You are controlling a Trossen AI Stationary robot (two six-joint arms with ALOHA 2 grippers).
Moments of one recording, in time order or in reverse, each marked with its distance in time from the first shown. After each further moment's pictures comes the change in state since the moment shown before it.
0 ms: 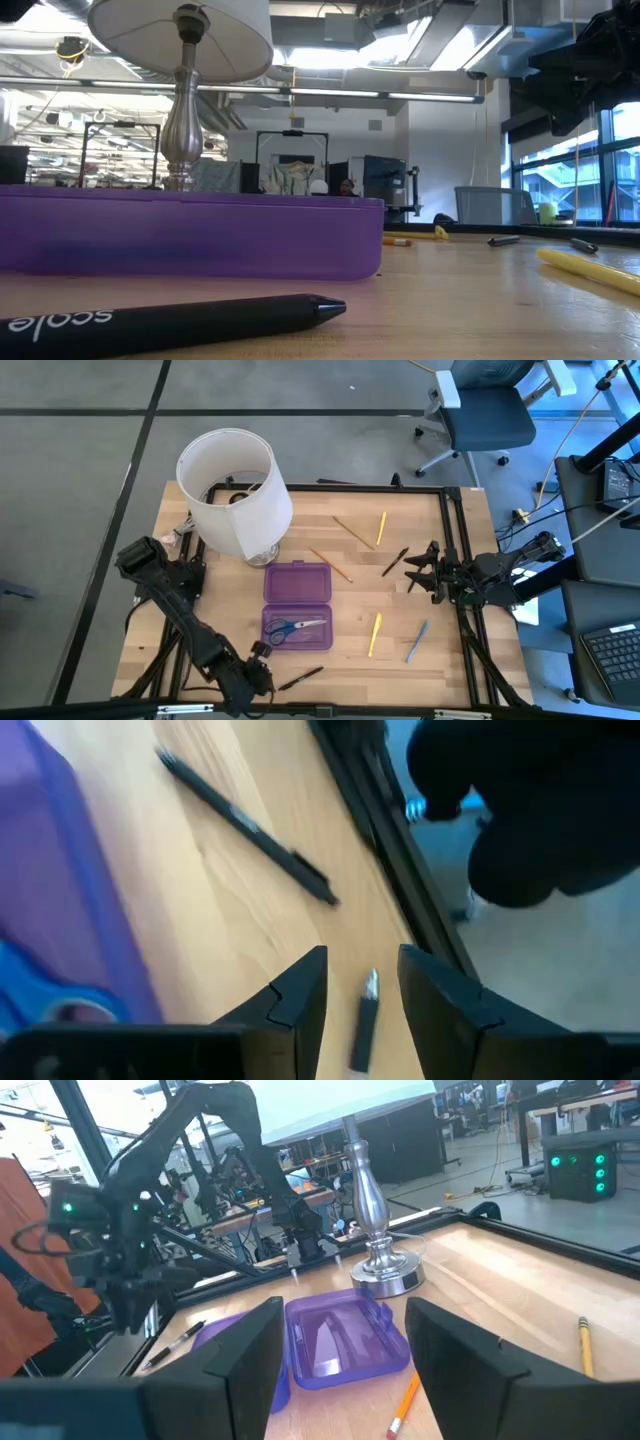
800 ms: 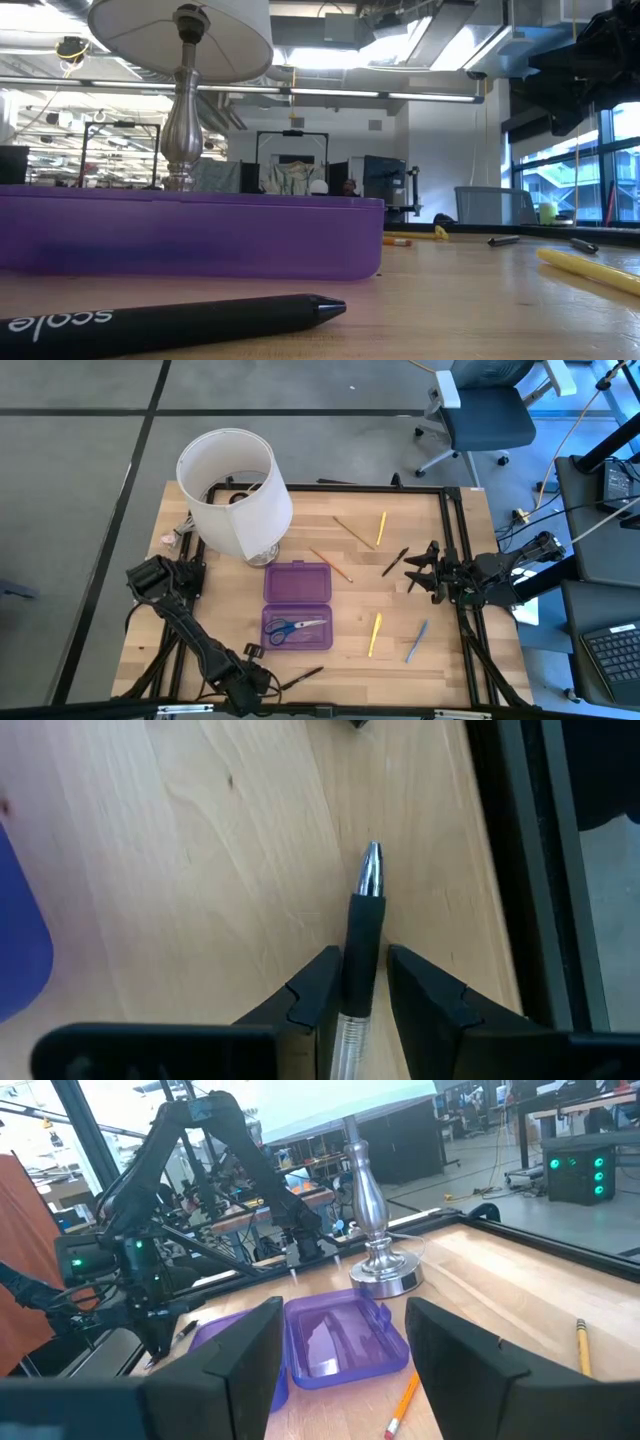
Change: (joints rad) left arm -0.023 0.206 0.006 -0.097 0.085 -0.174; right arm 0.000 0.000 0.000 0.000 0.000 -0.012
